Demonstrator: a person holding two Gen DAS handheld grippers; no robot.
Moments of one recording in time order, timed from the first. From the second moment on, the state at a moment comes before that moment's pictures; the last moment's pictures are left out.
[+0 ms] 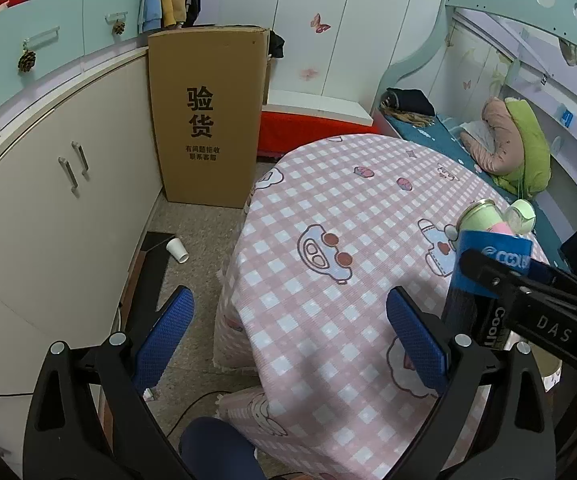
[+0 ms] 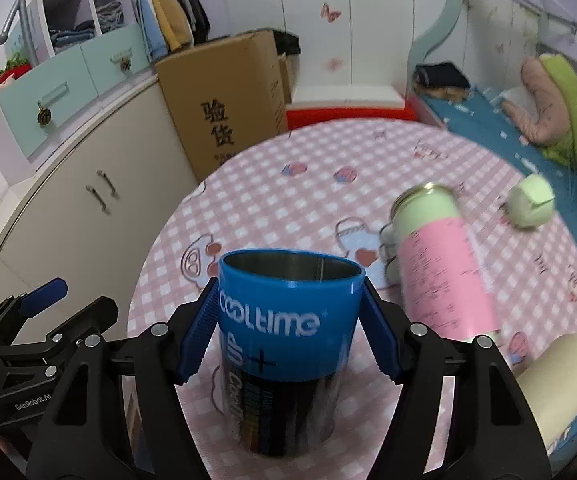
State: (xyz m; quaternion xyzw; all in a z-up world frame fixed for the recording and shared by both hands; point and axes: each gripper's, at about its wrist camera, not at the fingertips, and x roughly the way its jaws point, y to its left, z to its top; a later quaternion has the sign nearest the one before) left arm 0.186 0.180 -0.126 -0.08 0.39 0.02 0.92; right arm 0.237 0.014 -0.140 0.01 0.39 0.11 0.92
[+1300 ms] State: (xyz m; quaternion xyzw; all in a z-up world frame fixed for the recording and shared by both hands) left arm 0.111 0.135 -0.068 -0.06 0.33 0.02 0.94; right arm 0.130 -0.031 -0.089 0.00 0.30 0.09 0.95
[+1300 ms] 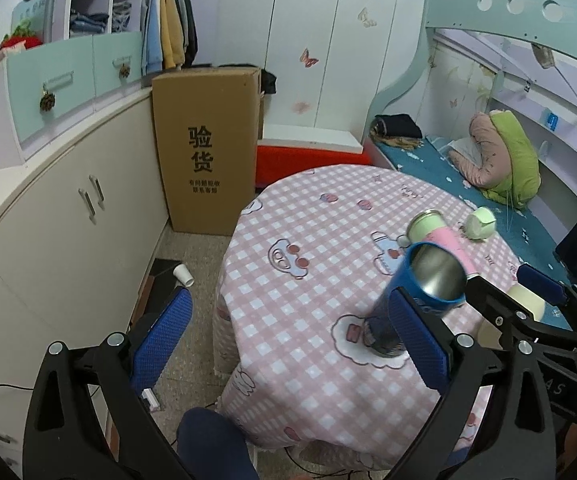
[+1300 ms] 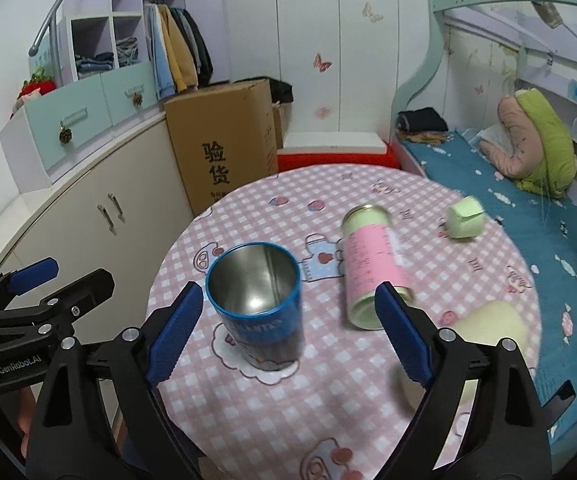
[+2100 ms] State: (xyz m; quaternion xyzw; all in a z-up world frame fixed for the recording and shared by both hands) left arm 0.013 0.048 0.017 -0.01 0.20 0.00 0.98; right arm 0.002 -0.112 0.002 0.01 0.17 0.07 0.98
